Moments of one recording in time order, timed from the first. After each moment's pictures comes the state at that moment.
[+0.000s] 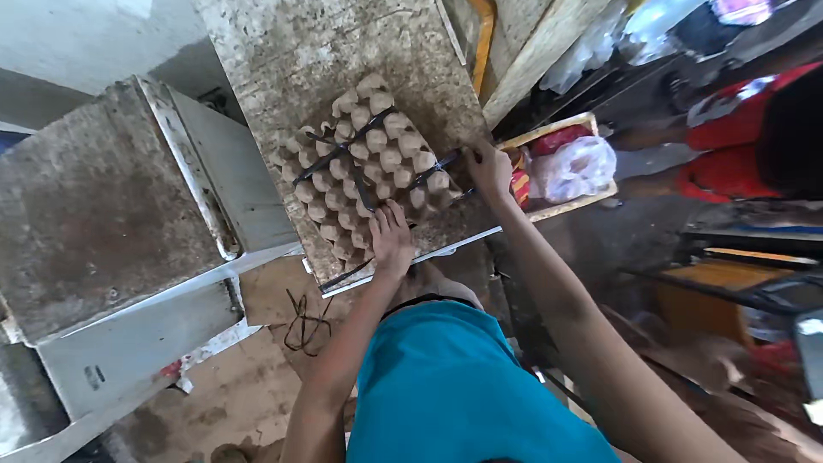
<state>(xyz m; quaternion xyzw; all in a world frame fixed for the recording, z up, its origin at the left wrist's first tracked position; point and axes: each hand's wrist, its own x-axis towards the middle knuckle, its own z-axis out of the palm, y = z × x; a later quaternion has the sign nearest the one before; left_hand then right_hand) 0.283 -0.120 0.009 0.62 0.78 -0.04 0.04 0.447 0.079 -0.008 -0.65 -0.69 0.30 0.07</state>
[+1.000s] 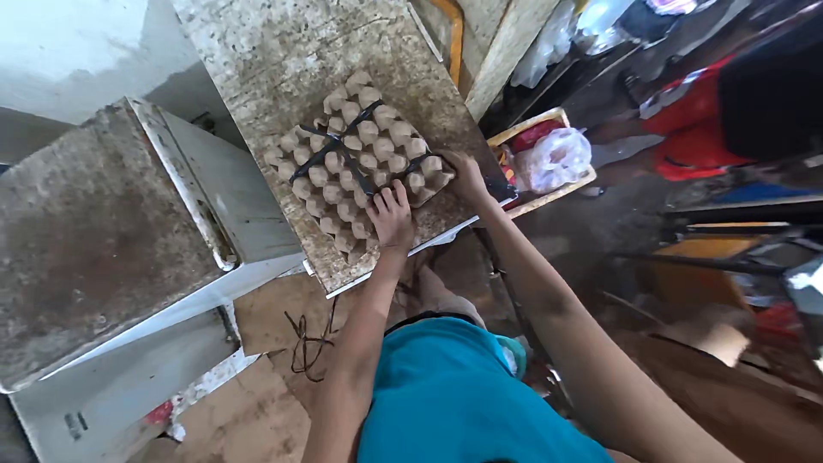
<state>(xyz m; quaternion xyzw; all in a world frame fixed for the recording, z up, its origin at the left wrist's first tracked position) 0.276 -0.118 -0.026 0.66 0.75 0.05 -0.04 0.441 0.028 -0.030 -0.50 -0.78 0.32 0.18</state>
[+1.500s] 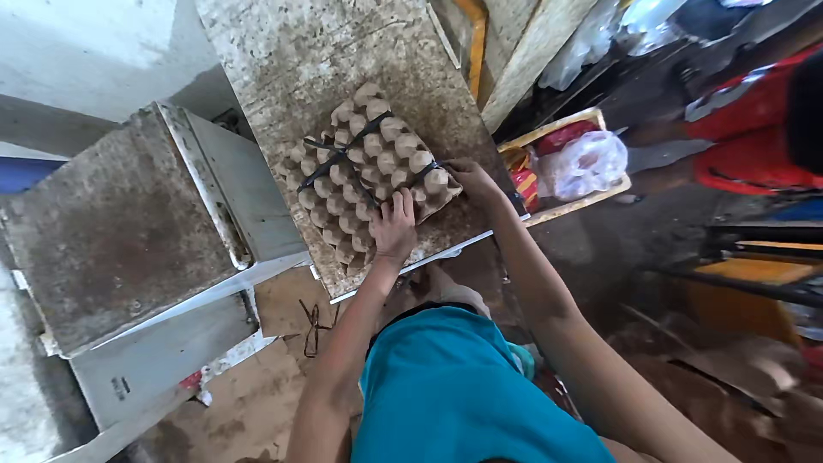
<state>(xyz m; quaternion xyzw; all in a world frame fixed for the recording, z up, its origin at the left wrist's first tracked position) 0.266 -0.100 0.016 0.70 0.72 -0.01 0.02 0.437 0.065 -0.033 -0.46 -0.52 0.69 0.20</state>
